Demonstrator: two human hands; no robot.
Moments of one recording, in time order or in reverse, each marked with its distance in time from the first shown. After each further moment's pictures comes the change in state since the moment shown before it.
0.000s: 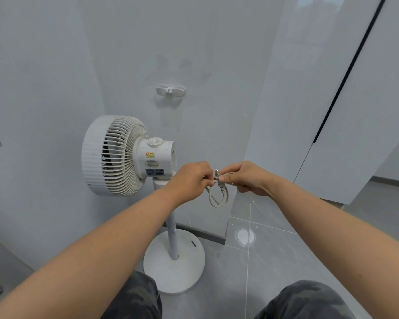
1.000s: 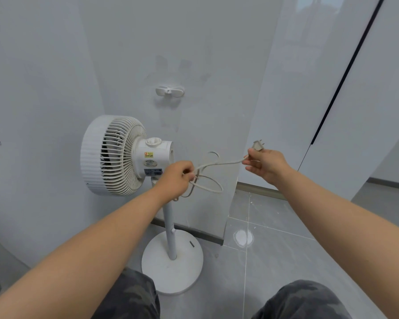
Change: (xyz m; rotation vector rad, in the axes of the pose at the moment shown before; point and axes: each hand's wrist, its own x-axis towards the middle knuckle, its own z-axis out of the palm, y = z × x) left_hand -0.010 -0.022 -0.004 -0.375 0.078 -0.352; right_hand 0.001 -0.002 -0.034 0.544 0.493 -0.016
